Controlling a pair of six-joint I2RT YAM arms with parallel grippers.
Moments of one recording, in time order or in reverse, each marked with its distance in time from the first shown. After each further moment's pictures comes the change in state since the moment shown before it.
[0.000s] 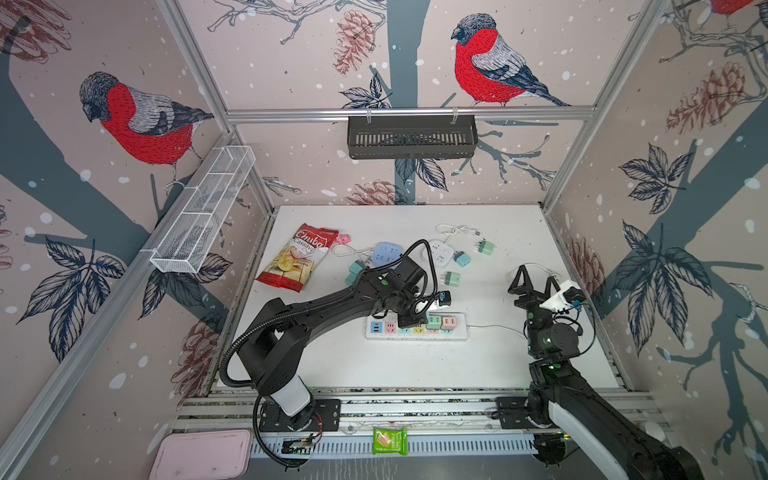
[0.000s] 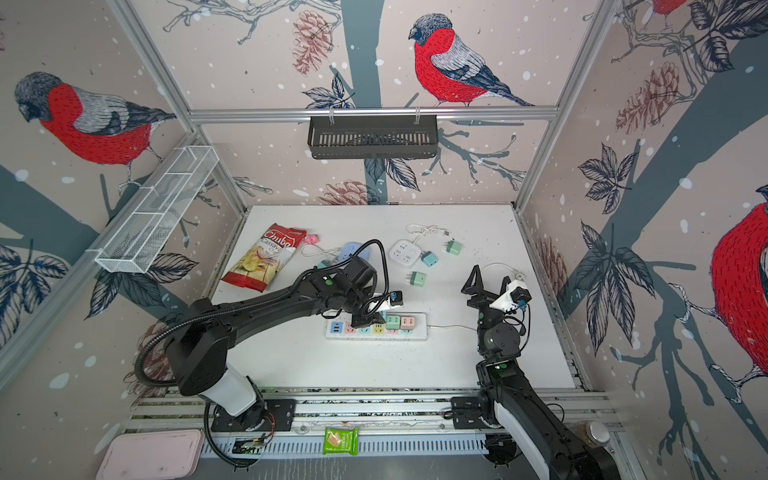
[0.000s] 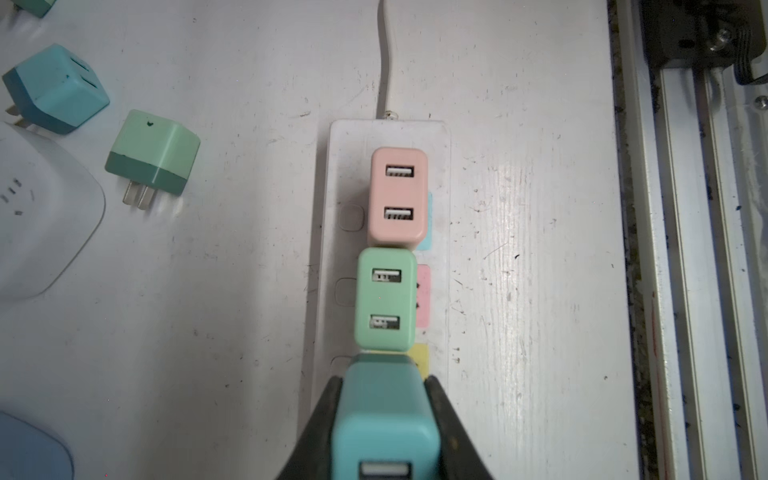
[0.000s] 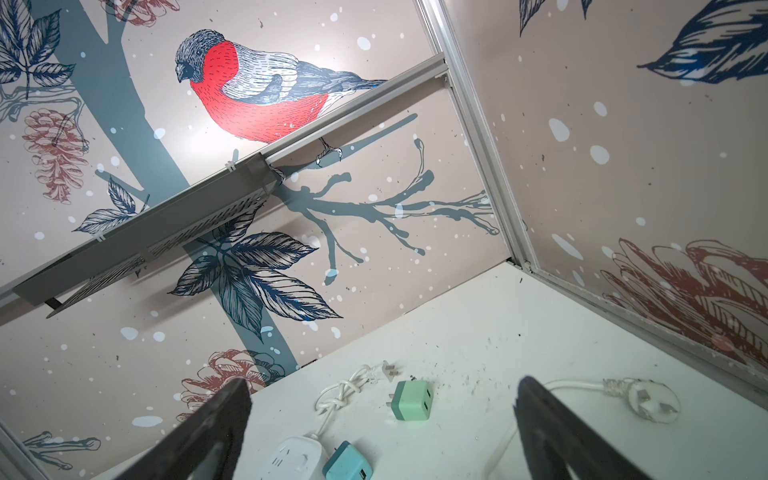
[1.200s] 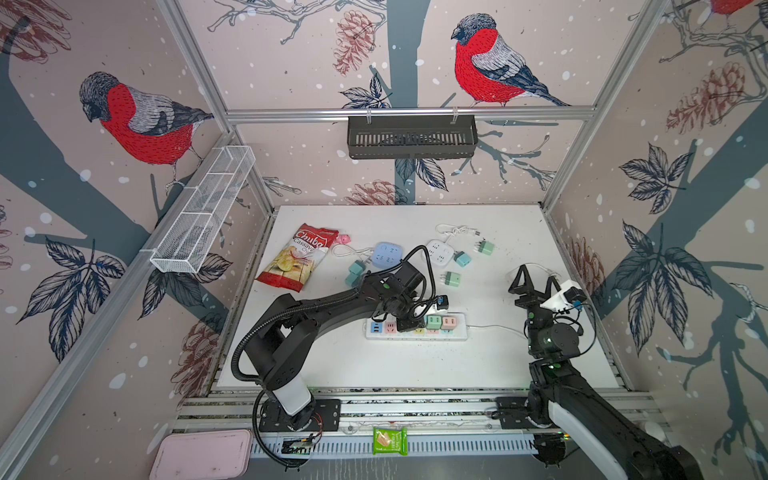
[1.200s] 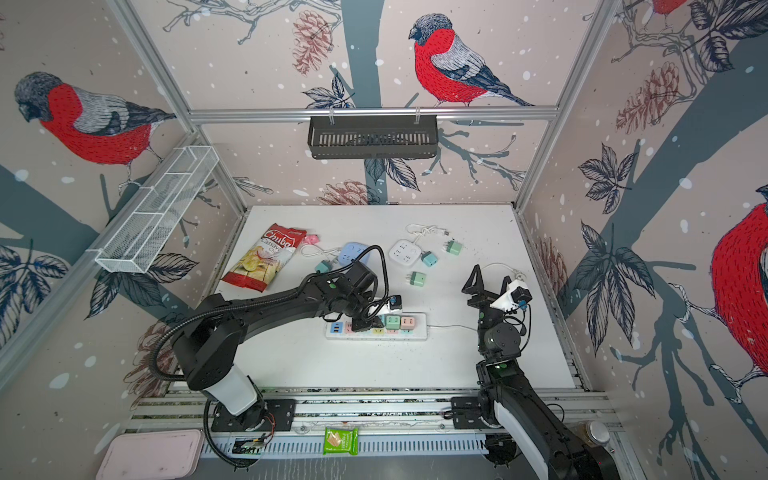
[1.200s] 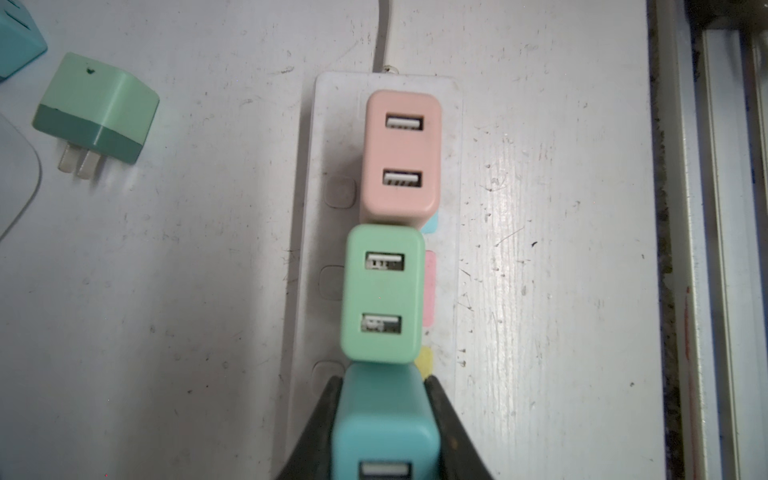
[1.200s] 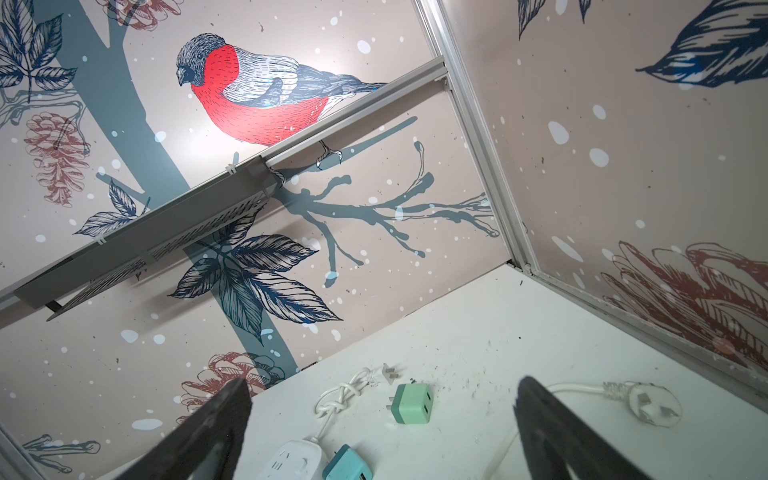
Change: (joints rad) left arm 0.006 0.053 -0.047 0.055 -0.010 -0.008; right arm -0.008 0.006 0.000 0.013 -0.007 0.002
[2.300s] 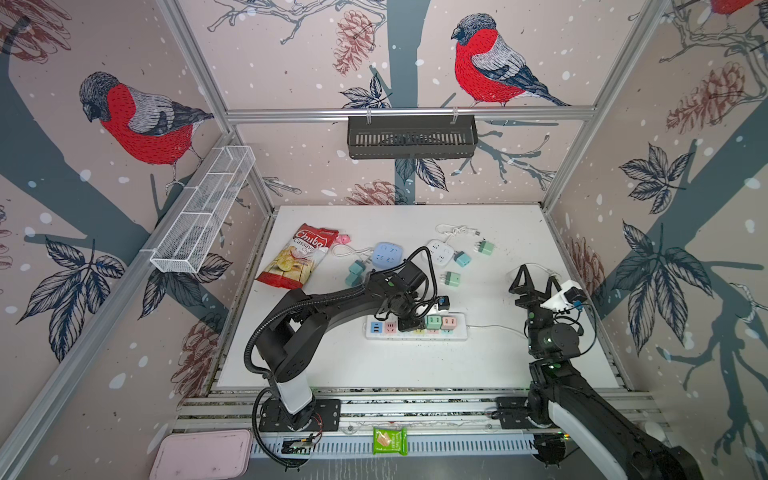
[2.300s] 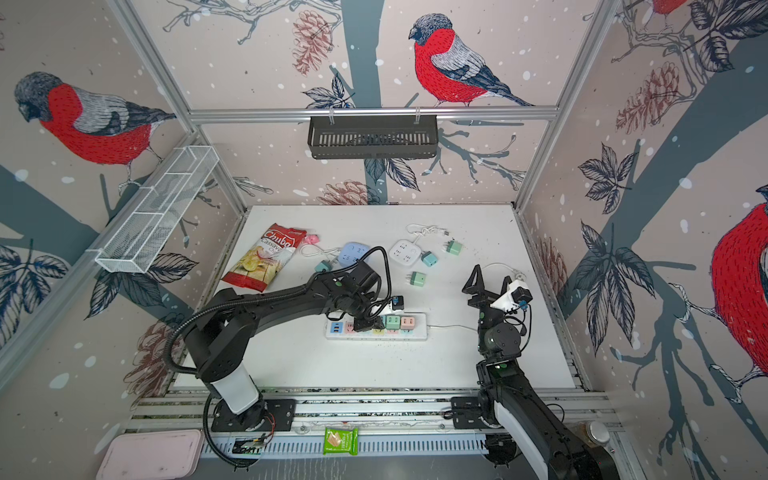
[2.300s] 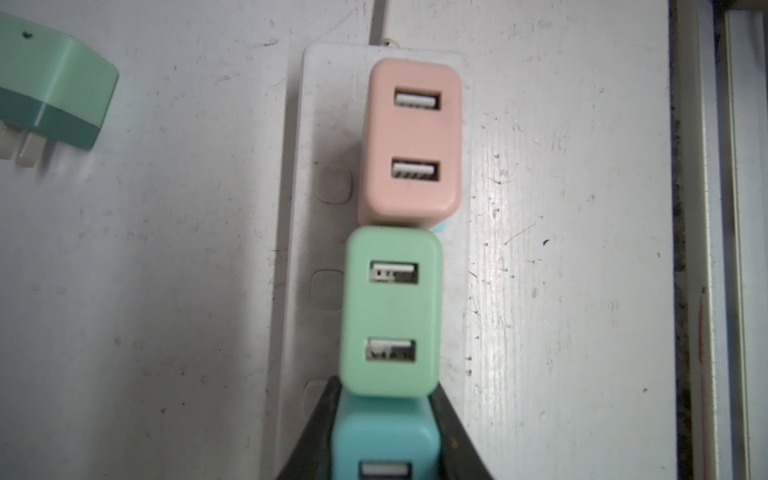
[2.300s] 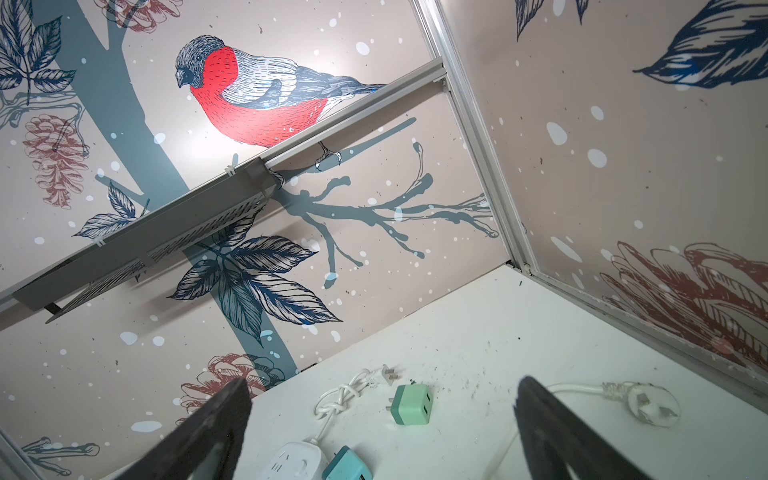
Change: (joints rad) left arm 0.003 0.069 0.034 -0.023 0.017 0.008; right arm -0.003 -0.001 0.000 0.000 0.000 0.003
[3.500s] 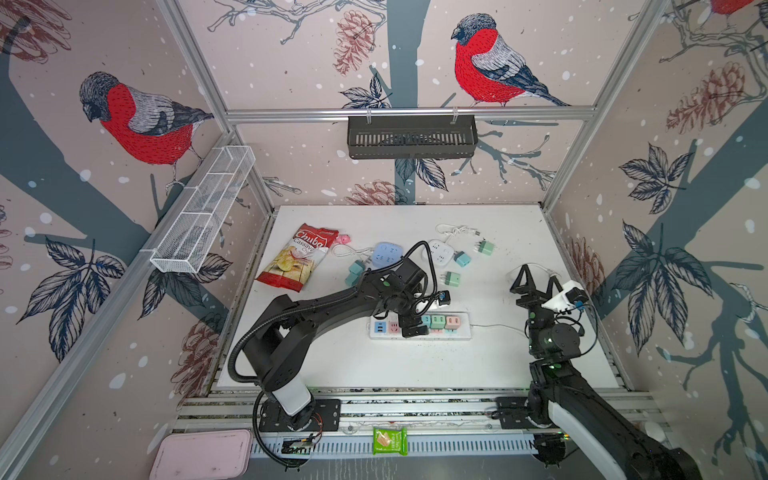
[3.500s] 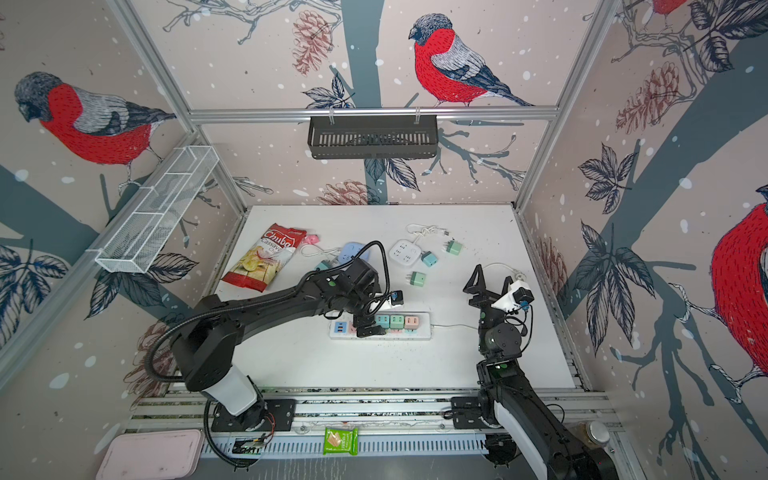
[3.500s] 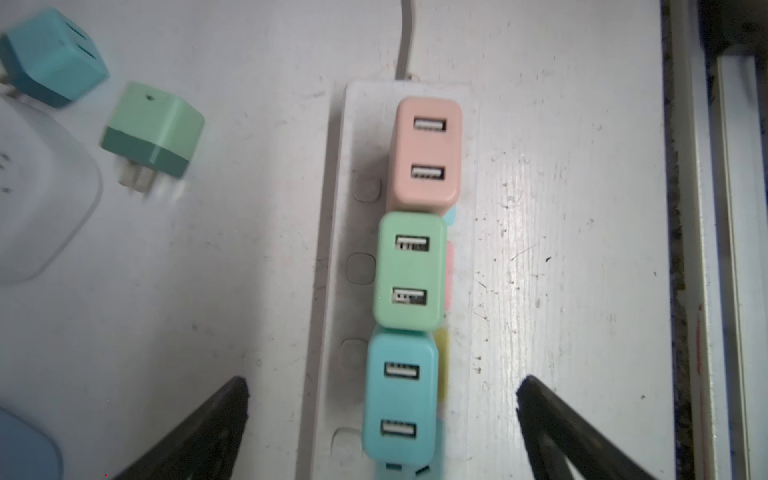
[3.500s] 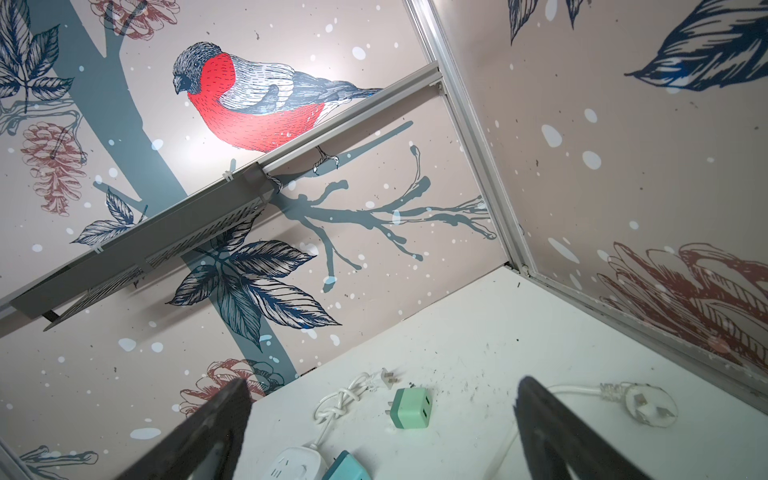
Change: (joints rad) left arm -0.018 -0.130 -0.010 0.036 -0.054 -0.024; right arm -0.011 -0.010 0.000 -0.005 0.002 0.025
